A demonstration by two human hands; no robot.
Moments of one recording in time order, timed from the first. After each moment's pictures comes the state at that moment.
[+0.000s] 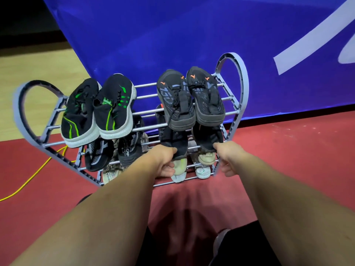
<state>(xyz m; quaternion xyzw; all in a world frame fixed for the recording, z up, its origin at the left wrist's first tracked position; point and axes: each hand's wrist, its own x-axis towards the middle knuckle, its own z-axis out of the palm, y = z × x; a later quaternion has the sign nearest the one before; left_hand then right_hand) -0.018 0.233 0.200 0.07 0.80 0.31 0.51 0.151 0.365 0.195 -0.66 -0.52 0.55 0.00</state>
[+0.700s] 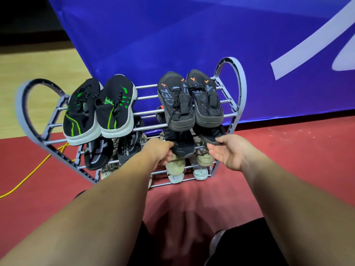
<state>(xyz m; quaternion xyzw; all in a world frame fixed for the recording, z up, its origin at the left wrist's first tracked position) -0.030 0.233 0.208 0.13 0.80 0.41 0.43 0.157 0.376 0.213 -0.51 -0.31 0.79 0.16</state>
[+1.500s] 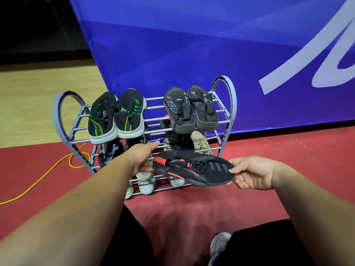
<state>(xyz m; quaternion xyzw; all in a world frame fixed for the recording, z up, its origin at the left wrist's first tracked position) -0.052 0.151 0.250 0.12 0.78 0.41 0.46 0.261 0.344 0.254 -0.40 -0.47 0.78 -0.09</state>
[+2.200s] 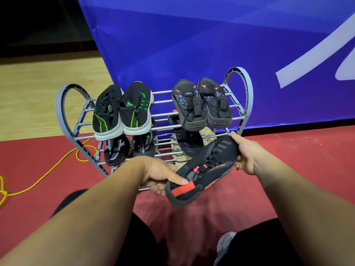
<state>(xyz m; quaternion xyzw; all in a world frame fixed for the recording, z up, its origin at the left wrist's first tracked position) -0.032 0.147 0.247 0.28 0.67 0.12 0.68 0.179 0.355 0.227 -0.57 -0.42 0.68 0.16</state>
